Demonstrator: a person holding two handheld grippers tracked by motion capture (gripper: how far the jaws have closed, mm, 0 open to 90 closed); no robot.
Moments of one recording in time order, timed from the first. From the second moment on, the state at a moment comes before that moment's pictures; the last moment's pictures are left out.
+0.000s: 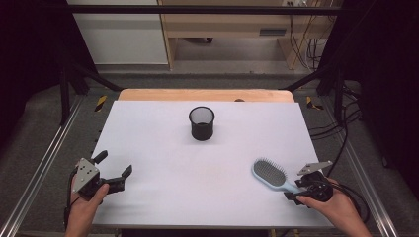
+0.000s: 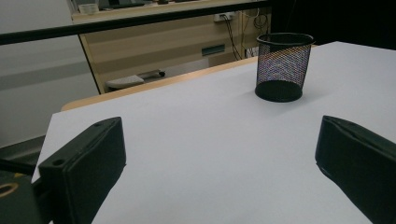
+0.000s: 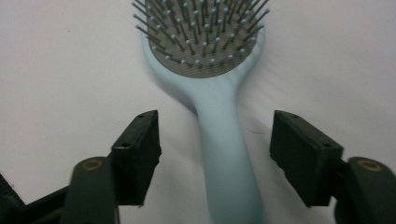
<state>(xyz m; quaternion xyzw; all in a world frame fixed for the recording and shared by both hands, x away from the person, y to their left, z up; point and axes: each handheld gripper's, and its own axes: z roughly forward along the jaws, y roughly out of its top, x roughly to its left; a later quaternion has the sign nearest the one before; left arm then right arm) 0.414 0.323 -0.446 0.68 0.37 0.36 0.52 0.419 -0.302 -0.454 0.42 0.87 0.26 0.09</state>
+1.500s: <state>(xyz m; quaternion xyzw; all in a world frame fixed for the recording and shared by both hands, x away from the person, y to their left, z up) 0.414 0.323 -0.446 0.68 0.37 0.36 0.52 0.426 -0.288 -0.454 0.39 0.88 0.23 0.12</state>
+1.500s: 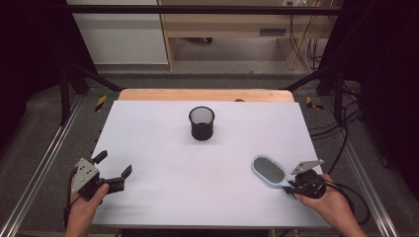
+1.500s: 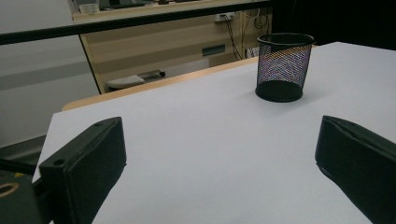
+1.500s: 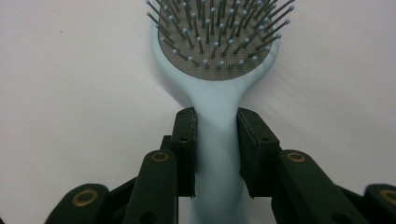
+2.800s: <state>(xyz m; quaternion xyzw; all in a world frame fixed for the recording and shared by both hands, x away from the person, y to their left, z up) 0.415 0.323 -0.446 0.68 0.37 0.35 0.52 0.432 -0.273 -0.453 0.39 0.90 0.18 0.11</state>
